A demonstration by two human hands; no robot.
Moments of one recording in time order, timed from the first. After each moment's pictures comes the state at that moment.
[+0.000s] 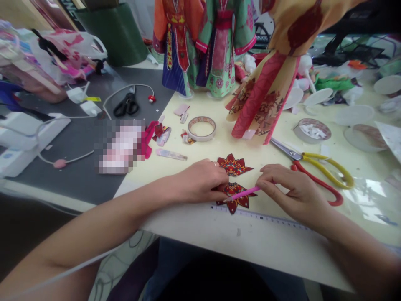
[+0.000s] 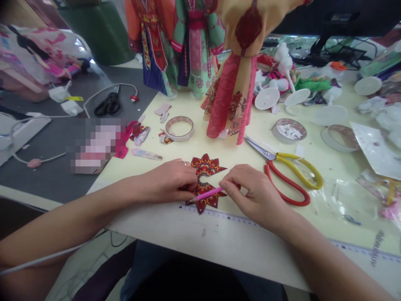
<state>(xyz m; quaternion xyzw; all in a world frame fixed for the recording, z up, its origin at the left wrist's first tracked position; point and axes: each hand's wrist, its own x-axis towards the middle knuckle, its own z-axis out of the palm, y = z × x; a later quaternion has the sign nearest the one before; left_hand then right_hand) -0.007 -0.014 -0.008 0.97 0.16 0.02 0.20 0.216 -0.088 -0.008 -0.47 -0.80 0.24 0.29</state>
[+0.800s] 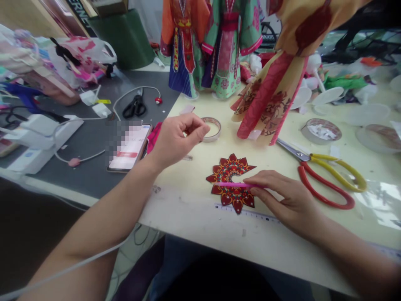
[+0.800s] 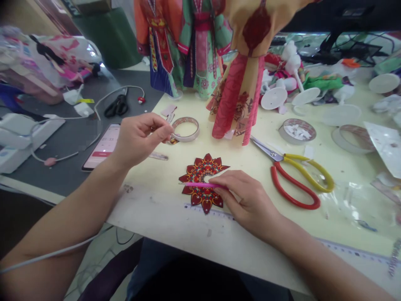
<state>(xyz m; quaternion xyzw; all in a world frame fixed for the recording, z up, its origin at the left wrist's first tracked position) -0.040 0.023 0.015 0.79 0.37 0.43 0.25 0.199 -0.094 -0.020 -0.43 -0.81 0.22 0.34</state>
